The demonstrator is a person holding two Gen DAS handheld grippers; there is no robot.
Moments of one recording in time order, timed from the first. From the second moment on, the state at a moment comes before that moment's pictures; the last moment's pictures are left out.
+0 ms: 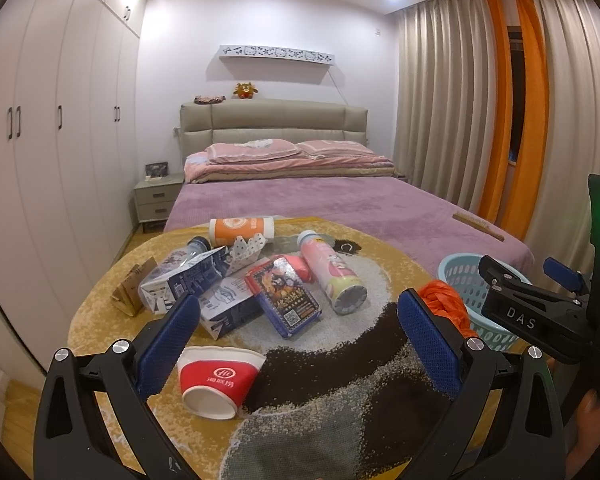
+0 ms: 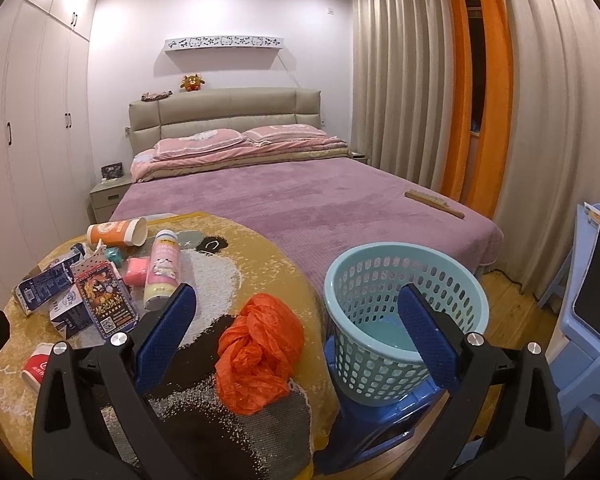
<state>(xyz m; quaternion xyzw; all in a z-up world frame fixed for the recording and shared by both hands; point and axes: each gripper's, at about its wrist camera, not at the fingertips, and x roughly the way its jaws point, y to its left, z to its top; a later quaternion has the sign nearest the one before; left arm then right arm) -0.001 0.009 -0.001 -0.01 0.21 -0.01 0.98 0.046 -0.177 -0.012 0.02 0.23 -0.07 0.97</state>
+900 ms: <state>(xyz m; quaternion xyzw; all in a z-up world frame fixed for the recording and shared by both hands) 0.003 0.012 -0.006 -0.02 0.22 -0.02 0.98 0.049 -0.175 -0.014 0.02 0.23 -0.06 0.97</state>
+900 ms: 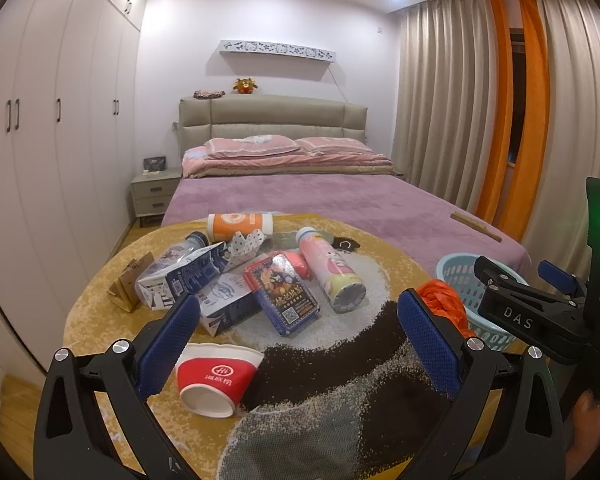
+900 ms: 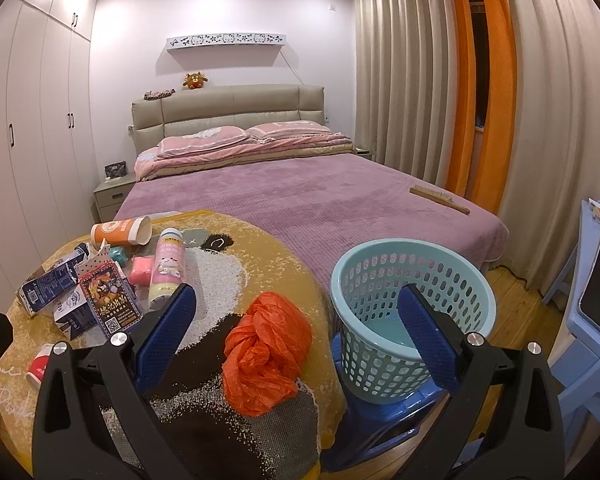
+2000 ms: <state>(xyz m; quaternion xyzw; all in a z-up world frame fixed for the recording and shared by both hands) -0.003 0.072 -0.010 -0.07 0.23 0.00 0.97 0.050 -0.182 -0.017 0.02 0.23 -0.06 0.97</state>
